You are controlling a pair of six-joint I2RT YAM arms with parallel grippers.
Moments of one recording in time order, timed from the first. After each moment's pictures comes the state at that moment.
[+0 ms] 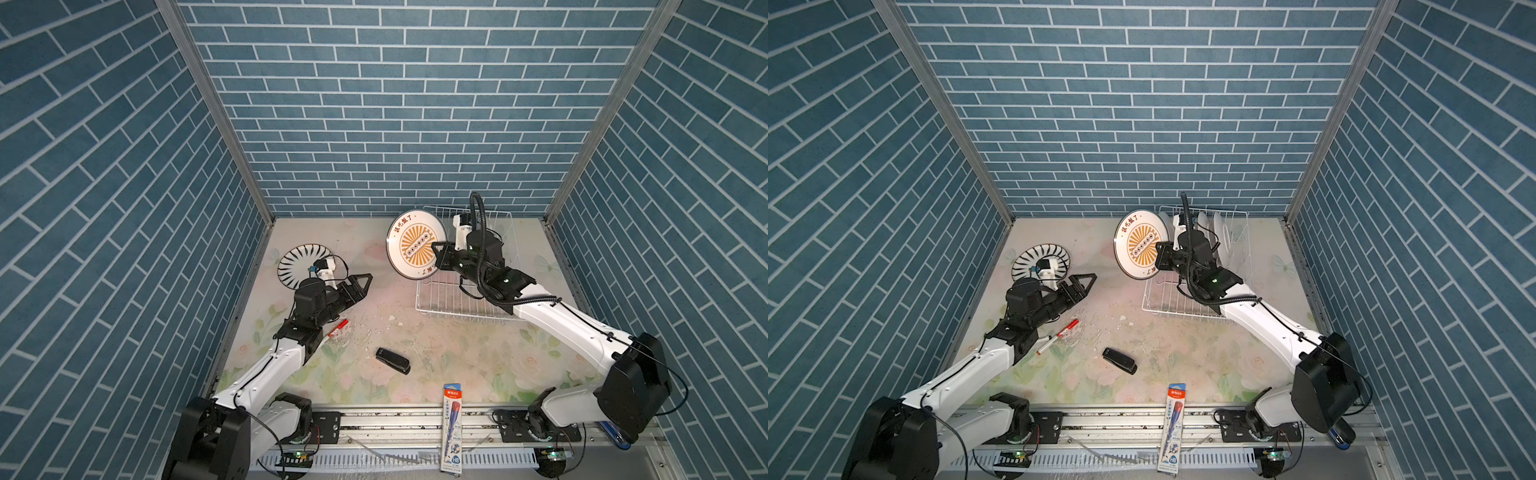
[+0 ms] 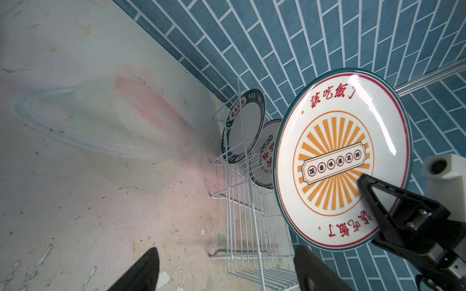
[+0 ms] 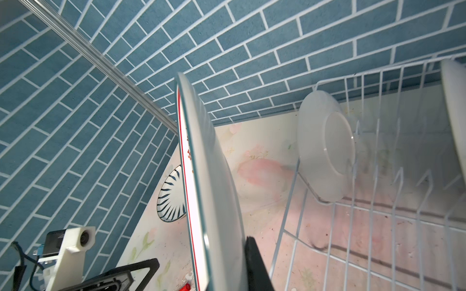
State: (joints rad) left arm -0.28 1.08 0.48 0.31 0.37 -0.89; right arm 0.68 1.43 1.12 -0.04 -0.01 0.62
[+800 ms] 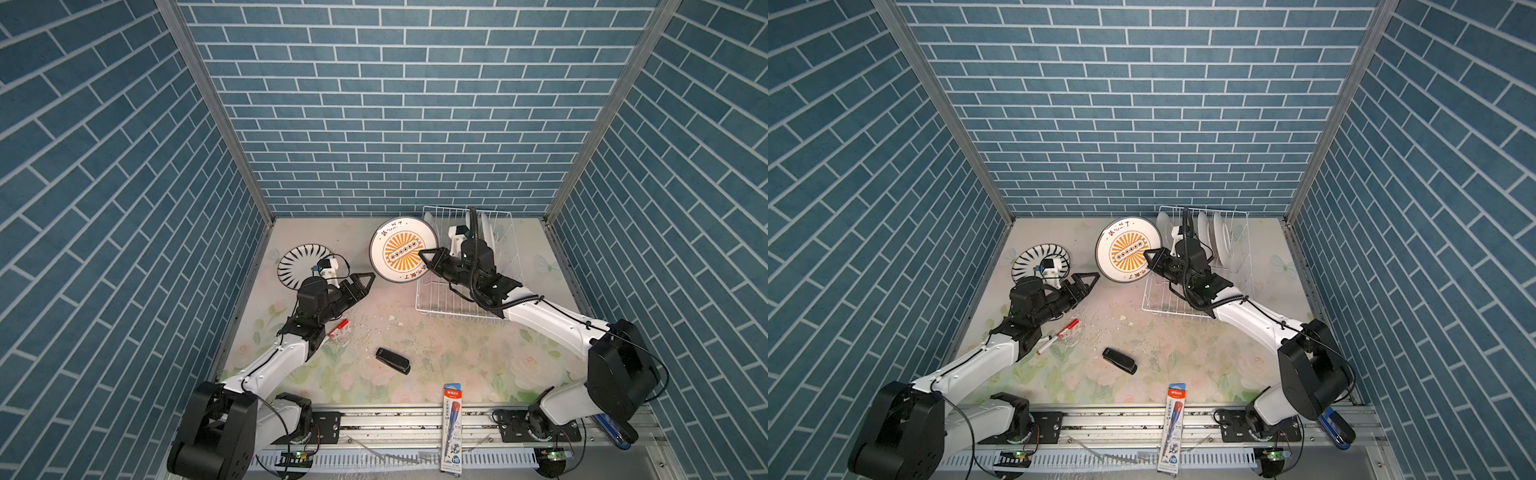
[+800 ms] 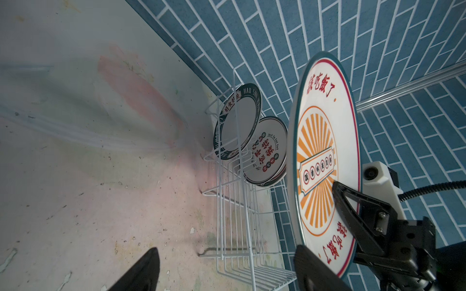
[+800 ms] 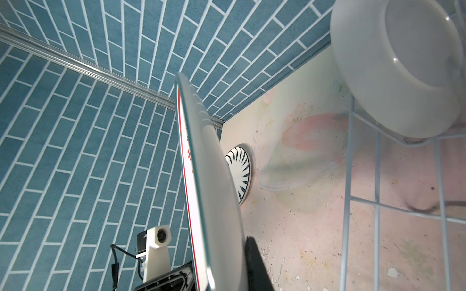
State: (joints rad) left arm -0.28 1.15 0.47 0.40 0.42 -0.97; right arm 0.67 1.49 1.02 0.18 -0.18 1.03
